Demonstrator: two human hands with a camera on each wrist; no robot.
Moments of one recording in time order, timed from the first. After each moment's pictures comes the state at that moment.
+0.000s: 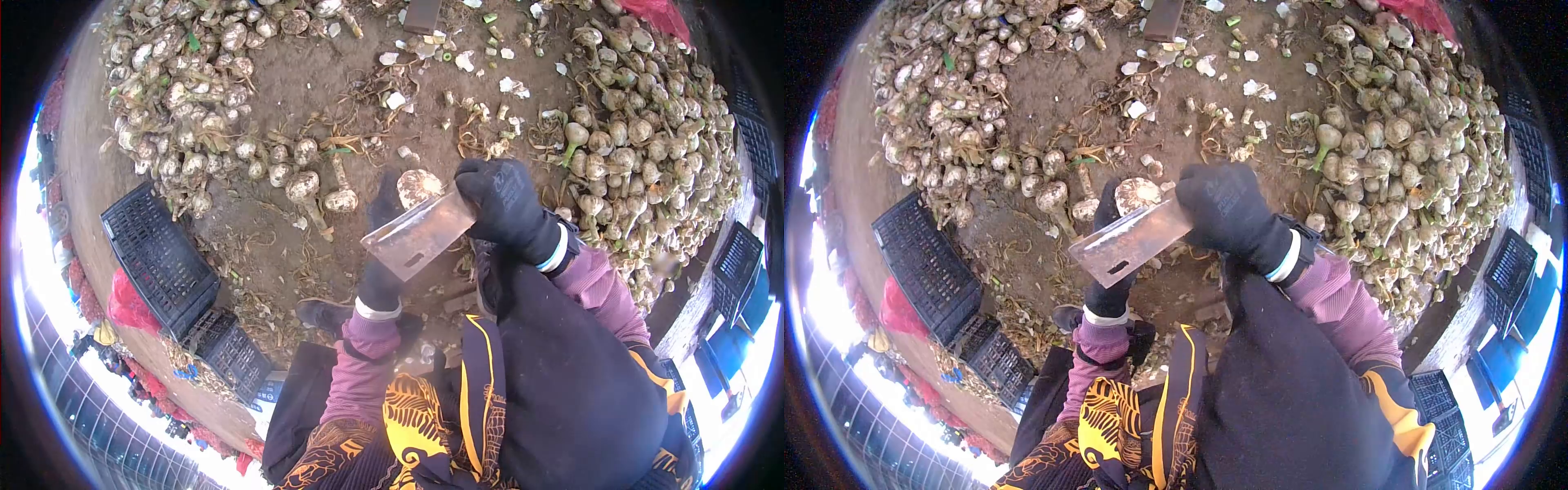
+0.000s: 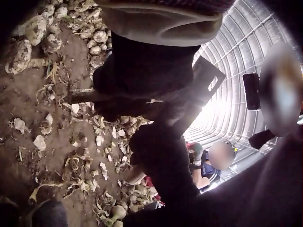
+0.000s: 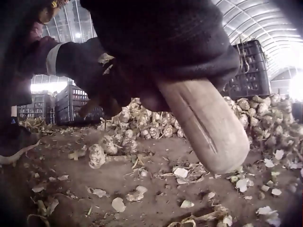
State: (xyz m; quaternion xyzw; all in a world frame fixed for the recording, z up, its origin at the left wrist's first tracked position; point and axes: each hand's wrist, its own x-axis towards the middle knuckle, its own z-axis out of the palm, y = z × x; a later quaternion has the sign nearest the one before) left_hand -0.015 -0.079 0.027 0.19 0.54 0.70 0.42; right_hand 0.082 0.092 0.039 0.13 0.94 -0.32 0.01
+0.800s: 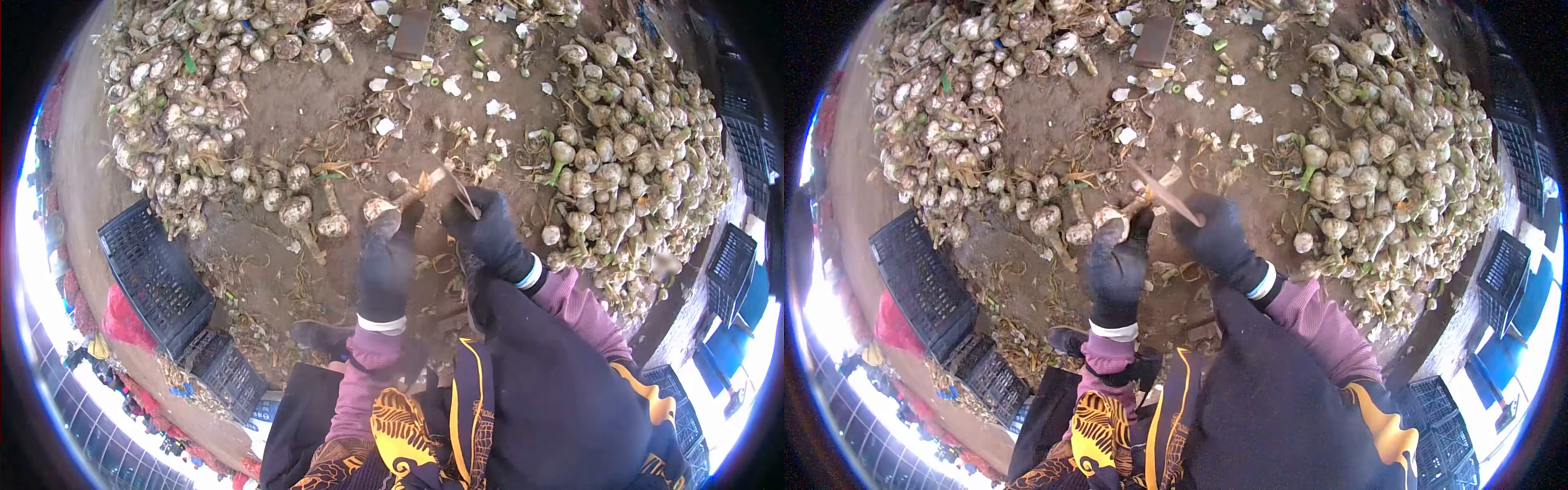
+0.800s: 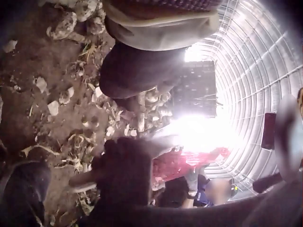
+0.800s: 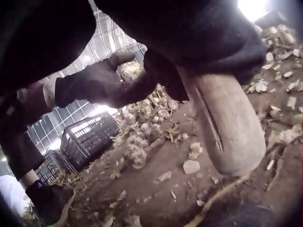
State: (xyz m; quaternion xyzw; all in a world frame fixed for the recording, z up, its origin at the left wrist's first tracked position) left_hand -0.010 -0.069 -0.002 -0.11 0.31 0.84 0.43; right_hand 0.096 0.065 0.004 0.39 0.73 -0.55 -0.11
